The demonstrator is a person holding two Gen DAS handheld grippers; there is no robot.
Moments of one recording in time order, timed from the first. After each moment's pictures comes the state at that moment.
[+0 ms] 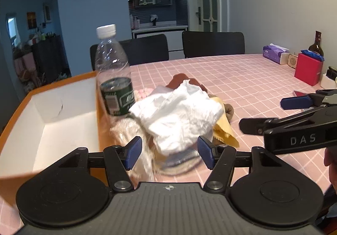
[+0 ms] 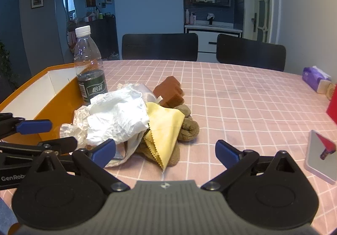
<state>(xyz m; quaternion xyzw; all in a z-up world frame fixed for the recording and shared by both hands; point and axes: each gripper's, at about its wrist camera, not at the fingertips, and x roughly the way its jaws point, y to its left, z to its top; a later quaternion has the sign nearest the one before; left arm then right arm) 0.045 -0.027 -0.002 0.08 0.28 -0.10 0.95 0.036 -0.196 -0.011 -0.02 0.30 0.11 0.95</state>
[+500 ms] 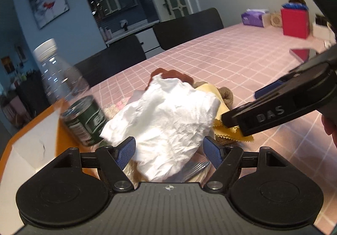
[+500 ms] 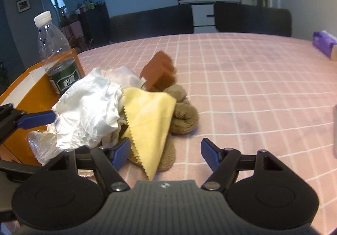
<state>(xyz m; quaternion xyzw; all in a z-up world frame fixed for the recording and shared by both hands) 0.088 -0.073 -0.042 0.22 0.26 -0.15 0.93 0.107 -0.214 -0.060 0.05 0.36 0.11 0.92</state>
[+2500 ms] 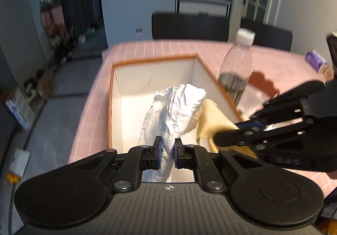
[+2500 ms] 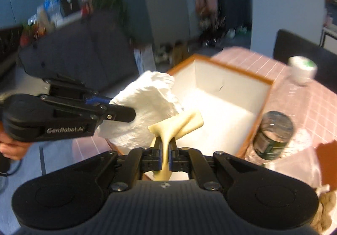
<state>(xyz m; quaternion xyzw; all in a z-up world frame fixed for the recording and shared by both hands) 0.097 0.155 0.070 0.01 0.41 -0.03 0.91 0.115 0.036 0.040 -0.12 0.39 0.45 0.80</state>
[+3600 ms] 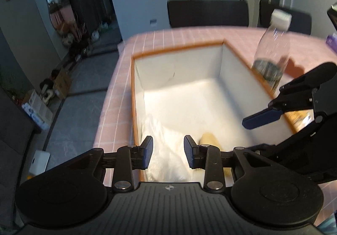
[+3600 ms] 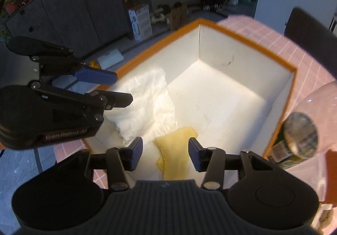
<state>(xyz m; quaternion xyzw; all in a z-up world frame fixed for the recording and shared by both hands) 0.088 0.176 0.063 0.05 0.41 0.01 0.91 0.122 0.058 0.031 -0.17 0.43 0.42 0.78</state>
